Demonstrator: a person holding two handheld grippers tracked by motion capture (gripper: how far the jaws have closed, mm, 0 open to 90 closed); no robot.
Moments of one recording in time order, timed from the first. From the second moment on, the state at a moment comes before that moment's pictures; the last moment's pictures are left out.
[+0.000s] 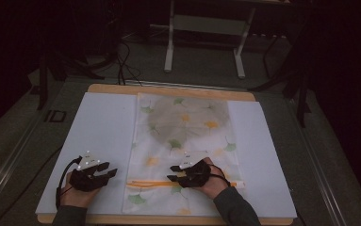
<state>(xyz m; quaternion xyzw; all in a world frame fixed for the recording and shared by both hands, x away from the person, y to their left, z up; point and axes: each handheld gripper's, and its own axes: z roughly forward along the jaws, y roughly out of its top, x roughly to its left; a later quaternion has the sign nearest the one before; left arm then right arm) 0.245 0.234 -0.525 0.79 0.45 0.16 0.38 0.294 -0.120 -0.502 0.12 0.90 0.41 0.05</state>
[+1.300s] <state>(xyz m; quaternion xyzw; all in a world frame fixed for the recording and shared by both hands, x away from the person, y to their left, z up) 0.247 0.234 -0.524 0.80 0.44 0.16 0.37 0.289 -0.012 -0.526 0.06 0.91 0.41 -0.01</state>
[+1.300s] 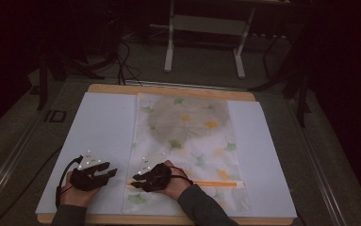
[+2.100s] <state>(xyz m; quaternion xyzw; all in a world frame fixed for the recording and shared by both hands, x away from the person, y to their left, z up) 0.246 0.233 -0.525 0.80 0.44 0.16 0.37 0.291 0.003 -0.537 0.06 0.91 0.40 -0.01</state>
